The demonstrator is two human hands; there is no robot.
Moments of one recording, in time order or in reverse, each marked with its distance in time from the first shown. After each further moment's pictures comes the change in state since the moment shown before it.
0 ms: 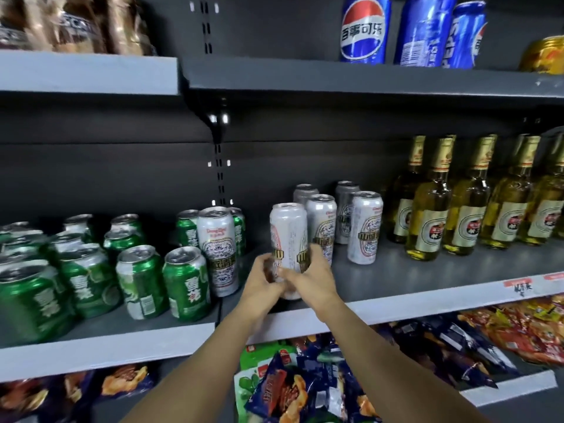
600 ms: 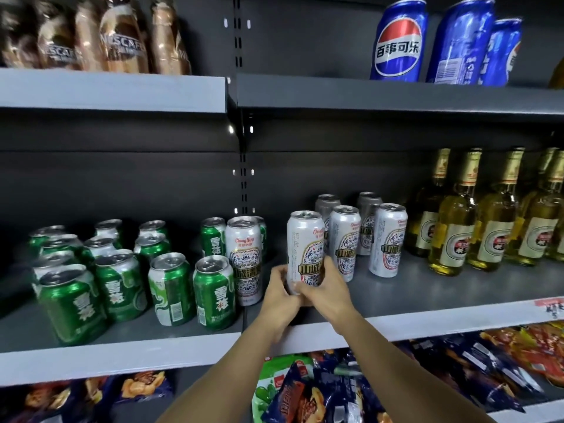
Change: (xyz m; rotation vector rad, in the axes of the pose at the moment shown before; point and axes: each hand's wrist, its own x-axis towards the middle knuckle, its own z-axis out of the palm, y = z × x) left_hand 0.000 0.003 -0.009 -0.042 0.034 -0.049; right_hand 0.002 -0.005 0.018 -0.104 -0.003 -0.063
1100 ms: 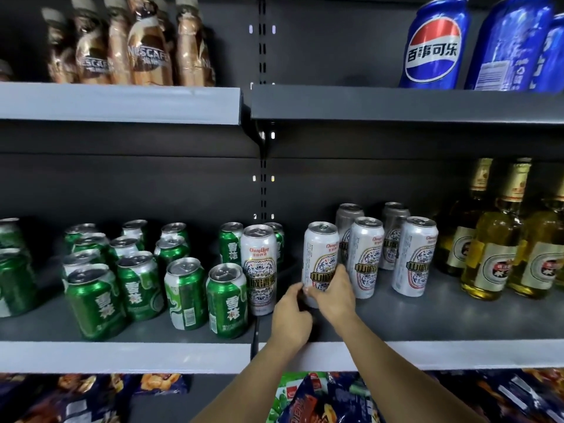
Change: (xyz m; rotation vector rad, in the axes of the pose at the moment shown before) left_hand 0.015 -0.021 0.001 0.379 0.159 0.037; right_hand 0.041 0.008 0.021 -0.143 0.069 0.013
